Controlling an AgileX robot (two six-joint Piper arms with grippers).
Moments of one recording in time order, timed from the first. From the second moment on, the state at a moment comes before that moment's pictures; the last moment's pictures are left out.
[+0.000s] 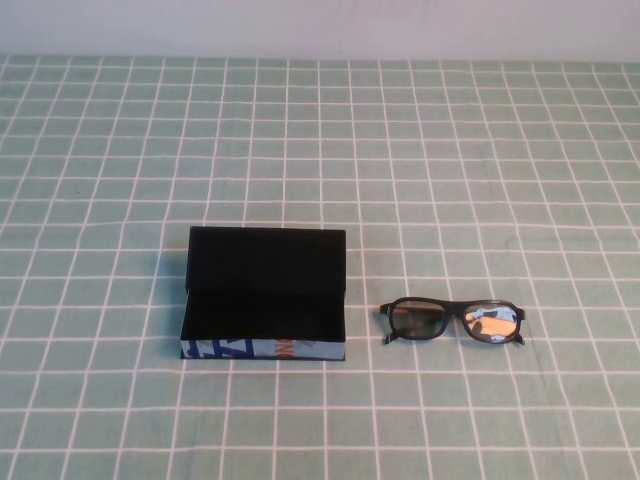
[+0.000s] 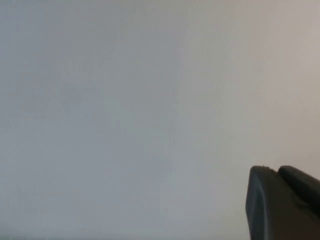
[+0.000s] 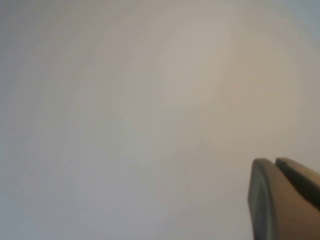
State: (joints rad) right arm 0.03 0.34 -0.98 0.21 0.24 0.17; left arm -0.07 0.34 -0.77 0.01 0.28 -0.07
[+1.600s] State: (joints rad) right arm 0.36 1.88 -1.45 0.21 1.06 -0.82; left arm -0.14 0.77 -0.84 -0.07 0.89 -0.06
